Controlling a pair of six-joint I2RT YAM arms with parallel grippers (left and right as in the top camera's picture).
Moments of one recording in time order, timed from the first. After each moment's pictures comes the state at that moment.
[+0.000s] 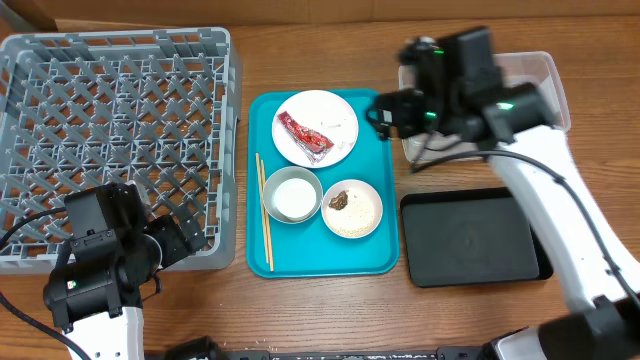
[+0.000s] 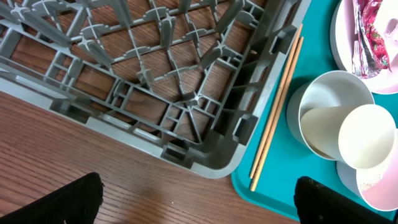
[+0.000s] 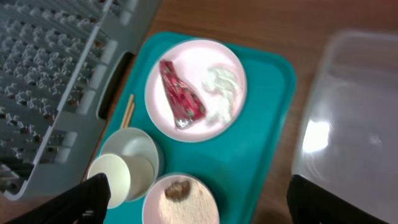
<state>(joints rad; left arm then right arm) 0.30 0.93 1.00 -1.19 0.12 -0.24 0.37 1.65 1.62 -0.85 -0.27 0.10</state>
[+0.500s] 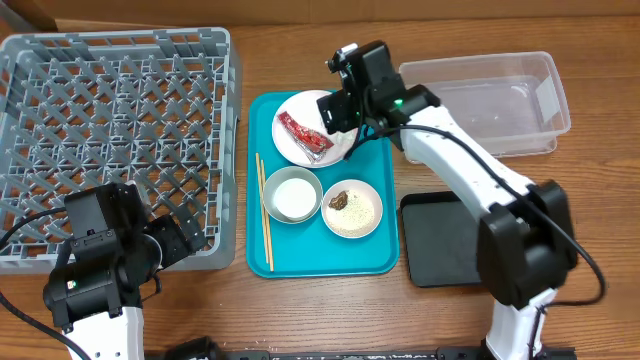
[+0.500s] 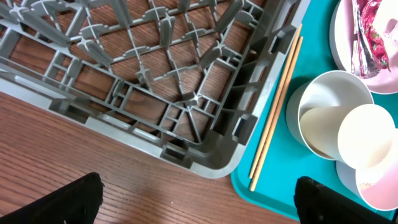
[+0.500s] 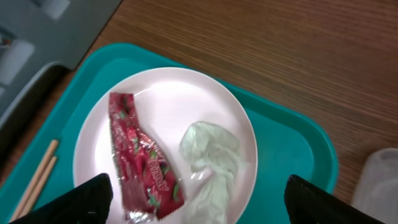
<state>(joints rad) 0.30 0.93 1.00 -1.19 0.12 -0.24 0.49 2.02 1.63 -0.48 -0.06 0.07</state>
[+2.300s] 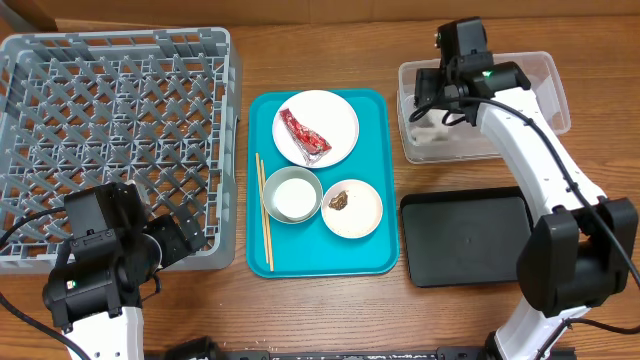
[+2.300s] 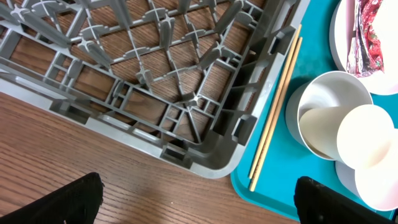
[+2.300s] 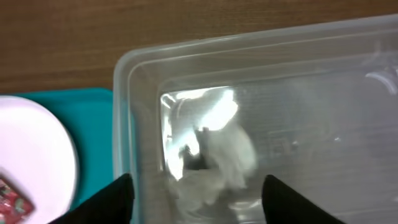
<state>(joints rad) 0.30 0.93 1.00 -1.19 0.12 -0.24 0.22 1.90 1.63 -0.75 0.11 0.25</state>
